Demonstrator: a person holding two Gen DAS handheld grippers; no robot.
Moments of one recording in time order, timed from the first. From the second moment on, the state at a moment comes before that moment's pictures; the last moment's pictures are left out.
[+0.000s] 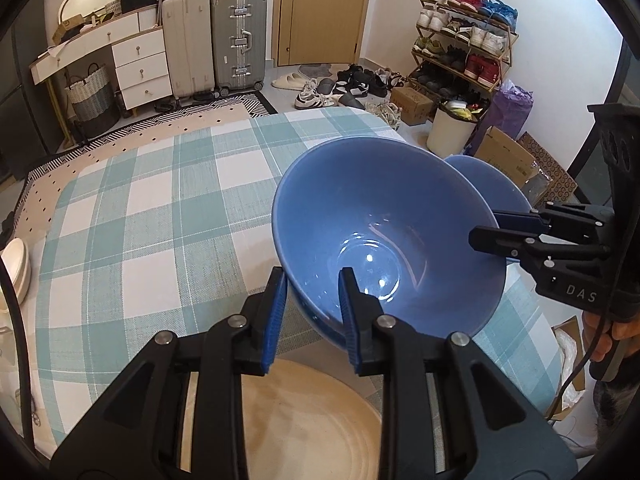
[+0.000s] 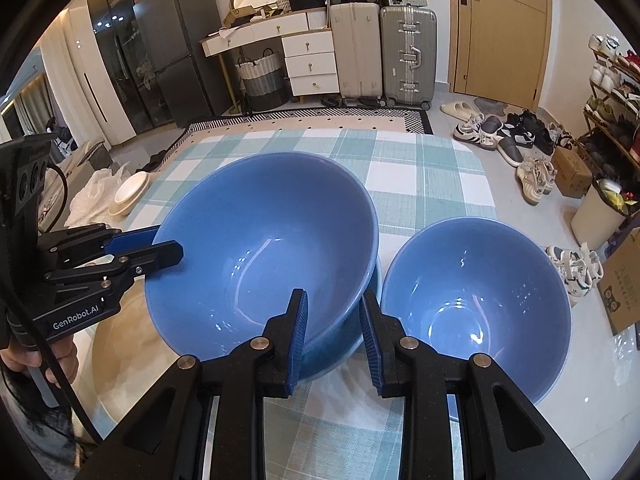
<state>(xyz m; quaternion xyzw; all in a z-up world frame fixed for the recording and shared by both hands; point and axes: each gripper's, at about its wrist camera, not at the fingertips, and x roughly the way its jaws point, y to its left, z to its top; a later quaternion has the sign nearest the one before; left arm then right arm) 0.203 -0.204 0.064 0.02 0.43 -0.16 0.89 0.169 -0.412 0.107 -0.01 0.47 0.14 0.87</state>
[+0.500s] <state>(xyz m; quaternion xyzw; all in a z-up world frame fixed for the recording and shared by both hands) 0.215 -0.211 0.025 0.04 0.45 -0.16 0.88 0.170 -0.399 0.079 -0.06 0.48 0.12 0.87</state>
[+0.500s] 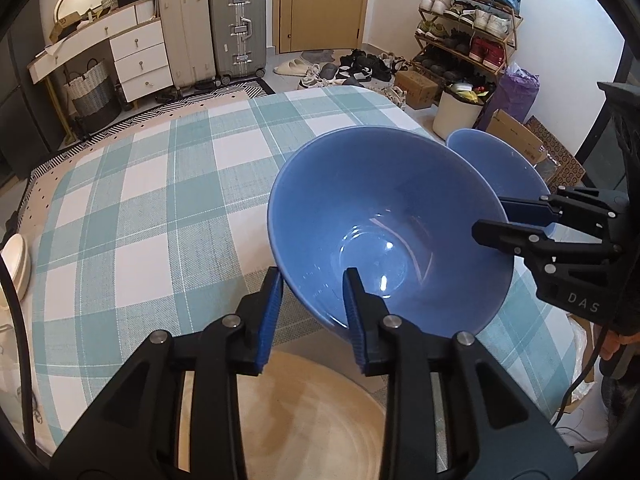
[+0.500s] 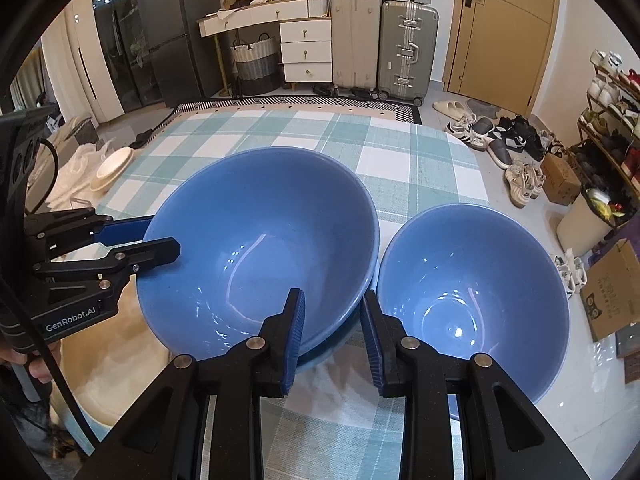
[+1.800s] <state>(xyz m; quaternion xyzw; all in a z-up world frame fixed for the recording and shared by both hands) 0.206 -0.198 0.040 0.01 0.44 -0.16 0.88 0.158 -0.402 0.092 -0.06 0.43 0.11 0.89</state>
